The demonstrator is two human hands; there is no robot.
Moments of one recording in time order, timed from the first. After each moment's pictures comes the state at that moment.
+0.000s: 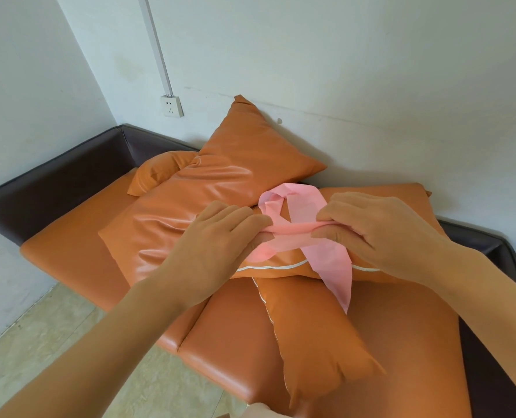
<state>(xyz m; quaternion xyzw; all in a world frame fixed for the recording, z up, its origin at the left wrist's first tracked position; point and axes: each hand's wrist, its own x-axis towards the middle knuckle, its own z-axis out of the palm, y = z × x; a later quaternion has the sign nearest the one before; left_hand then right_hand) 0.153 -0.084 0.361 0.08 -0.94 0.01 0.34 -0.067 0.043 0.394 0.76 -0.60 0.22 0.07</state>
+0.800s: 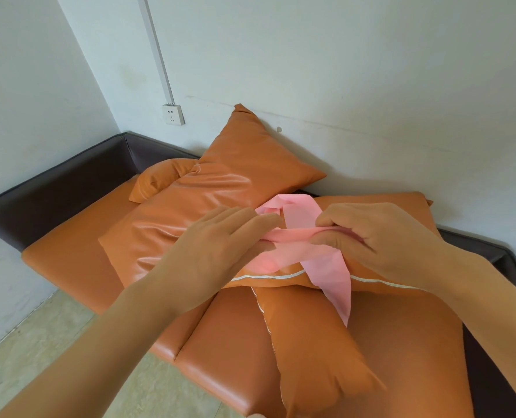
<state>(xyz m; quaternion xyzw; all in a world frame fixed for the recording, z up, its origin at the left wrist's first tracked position) 0.140 -0.082 0.381 0.06 -0.95 -0.02 0.31 -0.079 0.043 0.405 0.74 -0.63 0.23 -0.01</state>
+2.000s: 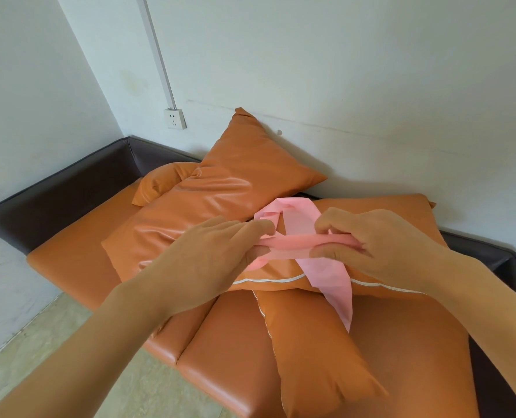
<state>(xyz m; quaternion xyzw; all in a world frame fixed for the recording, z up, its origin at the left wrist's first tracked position) 0.140 -0.082 0.390 0.07 -0.97 -0.04 0.23 -0.092 0.044 0.400 0.75 -0.63 0.20 -0.04</state>
